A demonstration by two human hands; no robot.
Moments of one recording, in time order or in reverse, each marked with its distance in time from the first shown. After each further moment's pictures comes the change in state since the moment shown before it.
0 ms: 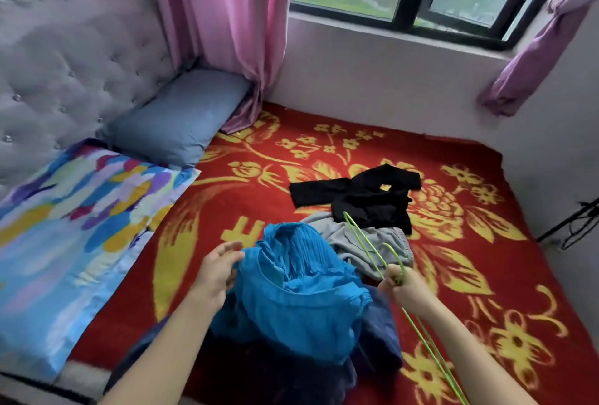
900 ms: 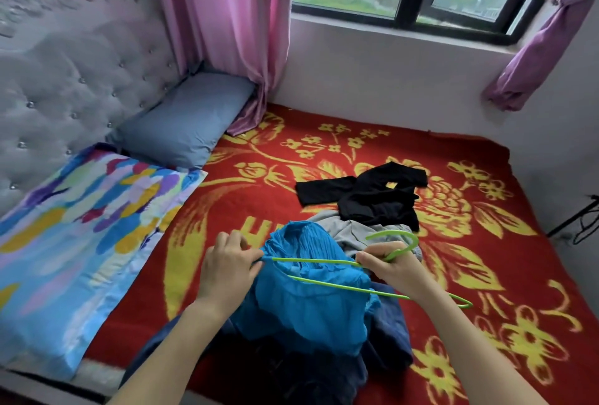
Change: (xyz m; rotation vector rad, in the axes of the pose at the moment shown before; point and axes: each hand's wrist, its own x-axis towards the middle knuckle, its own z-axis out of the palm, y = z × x) left_hand -0.040 0.012 -0.011 1.368 0.122 1.004; right_hand -0.030 -0.079 0.004 0.156 -0.018 -0.441
